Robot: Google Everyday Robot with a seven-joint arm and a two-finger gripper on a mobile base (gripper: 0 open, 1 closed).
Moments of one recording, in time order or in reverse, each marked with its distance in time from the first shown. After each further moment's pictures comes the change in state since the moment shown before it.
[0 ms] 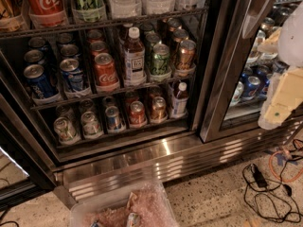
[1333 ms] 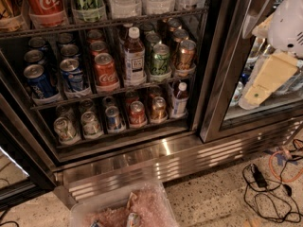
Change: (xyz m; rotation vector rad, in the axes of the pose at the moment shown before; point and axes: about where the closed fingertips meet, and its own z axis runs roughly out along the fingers) arm -0.028 -0.030 -0.003 0.091 -0.106 0.078
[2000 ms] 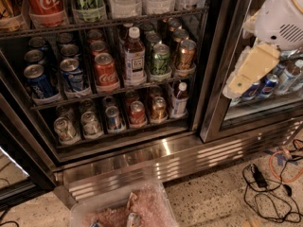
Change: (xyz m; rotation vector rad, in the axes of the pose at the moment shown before) arm -0.024 -0.014 0.009 0.016 -0.068 0.041
